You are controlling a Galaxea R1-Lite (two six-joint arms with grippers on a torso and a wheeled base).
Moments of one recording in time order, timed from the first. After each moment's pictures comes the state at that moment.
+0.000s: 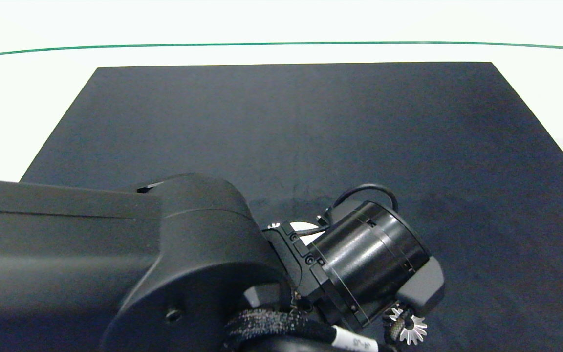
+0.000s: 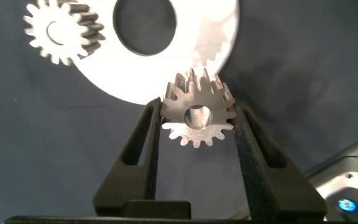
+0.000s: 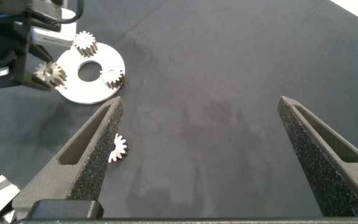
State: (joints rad) left arm -1.15 1.88 -1.51 0.72 0.50 -0.14; right arm 0.82 0.77 -0.88 0.24 -0.35 -0.34
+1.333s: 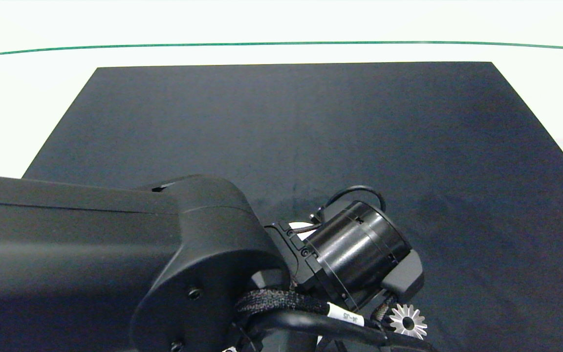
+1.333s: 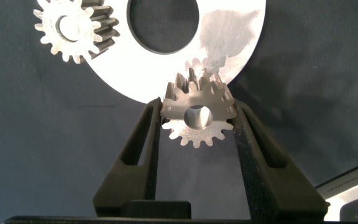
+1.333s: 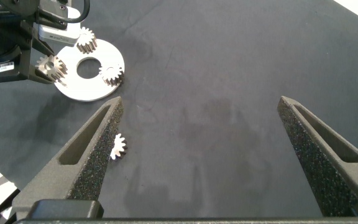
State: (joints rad) left arm -1.12 1.89 -1.50 0.72 0.52 -0.13; right arm 0.82 0.78 -0.88 0.24 -0.35 -0.35
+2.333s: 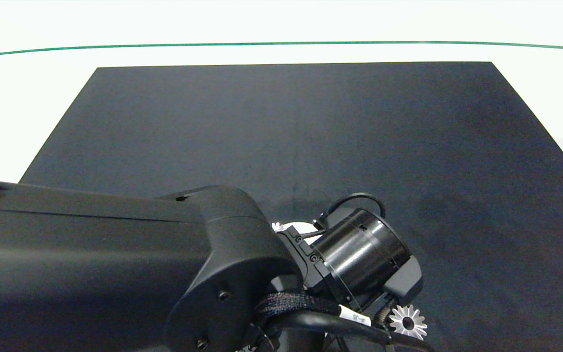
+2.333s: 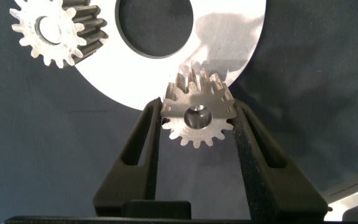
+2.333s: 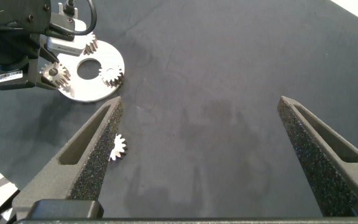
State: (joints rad) left arm -1.11 1.92 -1.49 0.70 0.53 -0.14; right arm 0.82 0.78 -0.88 0.24 -0.35 -0.35
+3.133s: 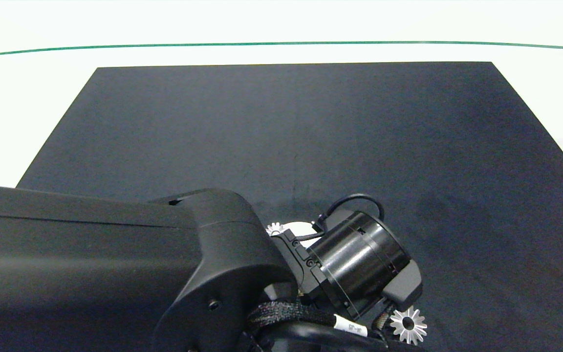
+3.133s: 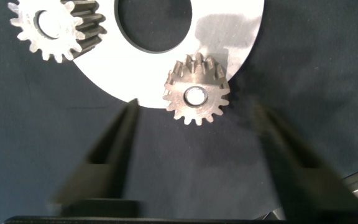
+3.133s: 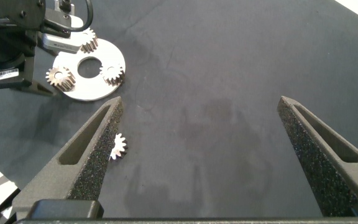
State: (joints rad) left arm -1.12 1.91 -1.47 0.69 0.52 -0.15; right arm 0.82 0.78 -0.88 0.24 -0.35 -0.35
